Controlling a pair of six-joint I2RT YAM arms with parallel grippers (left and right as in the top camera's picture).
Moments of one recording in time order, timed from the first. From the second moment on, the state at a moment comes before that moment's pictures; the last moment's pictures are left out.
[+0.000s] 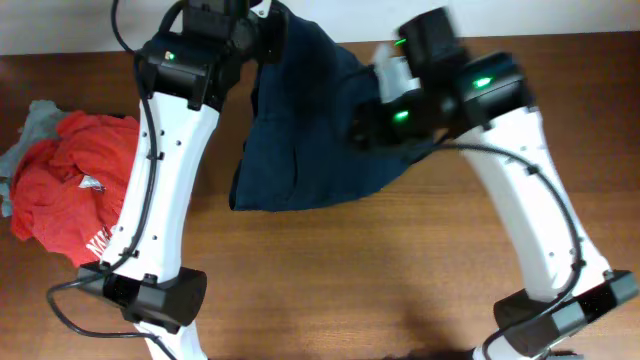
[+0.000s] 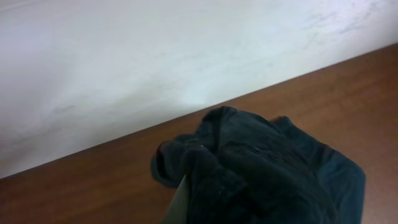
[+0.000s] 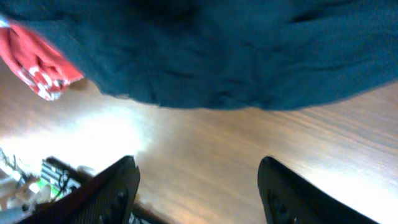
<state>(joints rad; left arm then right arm) -0.32 1.97 2.37 -0.97 -0.04 0.06 0.44 1.79 2.04 -1.35 -0.27 0.27</state>
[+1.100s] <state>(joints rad) -0.25 1.97 2.37 -0.95 -0.06 0.03 0.94 1.93 1.33 -0.21 0.01 0.49</state>
